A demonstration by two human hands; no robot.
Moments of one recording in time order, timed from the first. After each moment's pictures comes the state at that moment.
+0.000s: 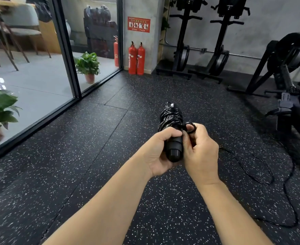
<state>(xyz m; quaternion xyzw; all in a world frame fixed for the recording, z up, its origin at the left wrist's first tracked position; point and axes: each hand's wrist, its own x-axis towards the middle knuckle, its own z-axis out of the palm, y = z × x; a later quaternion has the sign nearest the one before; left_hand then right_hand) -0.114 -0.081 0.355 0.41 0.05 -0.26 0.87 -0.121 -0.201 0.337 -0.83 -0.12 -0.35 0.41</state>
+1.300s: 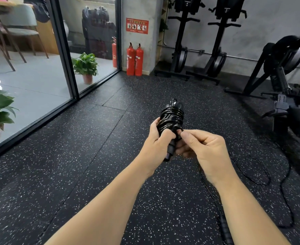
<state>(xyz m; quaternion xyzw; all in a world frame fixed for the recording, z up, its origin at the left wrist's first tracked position) -0.111 -0.083 0.344 0.65 -0.05 -0.03 0.76 -0.136 -0.217 0.373 -0.72 -0.11 -0.07 0.68</state>
